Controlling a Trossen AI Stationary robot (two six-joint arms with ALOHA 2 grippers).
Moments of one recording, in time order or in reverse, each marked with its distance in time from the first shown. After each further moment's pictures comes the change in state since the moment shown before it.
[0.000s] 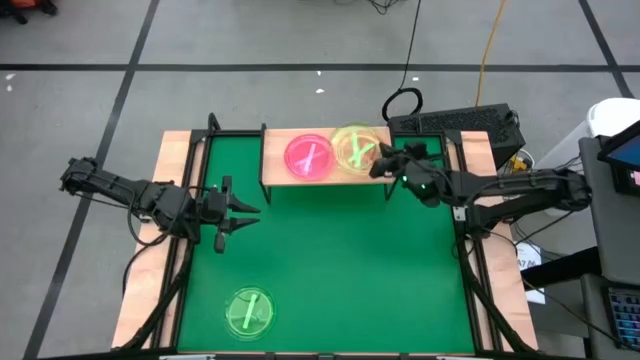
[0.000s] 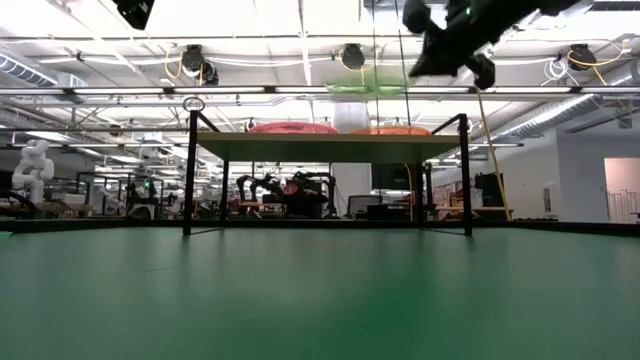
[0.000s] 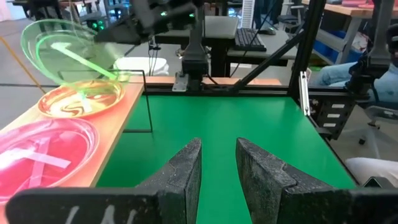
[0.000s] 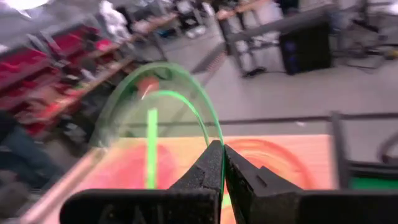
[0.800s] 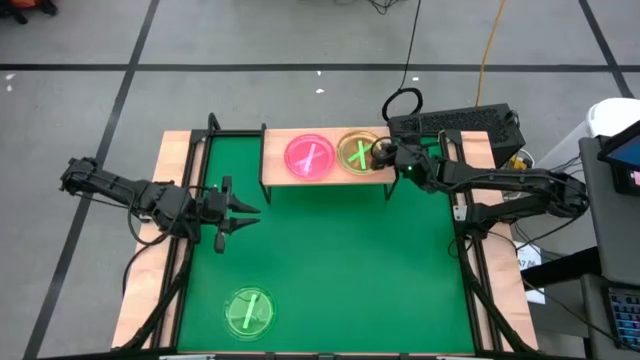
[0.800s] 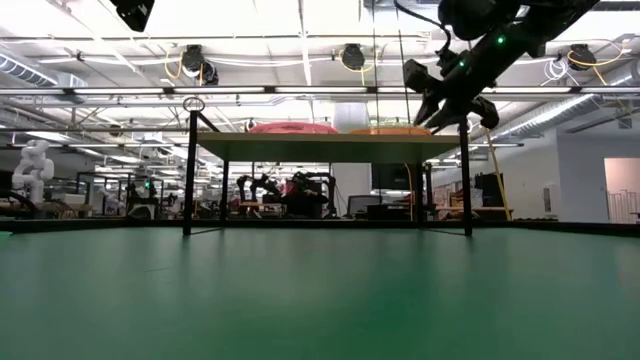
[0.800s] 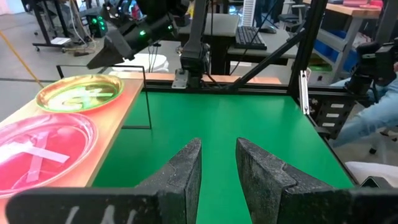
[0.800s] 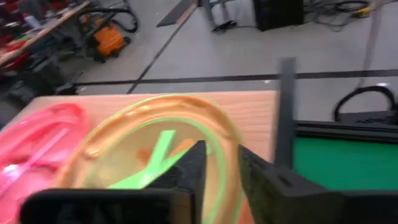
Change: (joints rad) left arm 0.000 0.000 0.000 -0.011 0.000 -0.021; right arm -0.241 0.055 -0.056 -0.123 -0.260 0.045
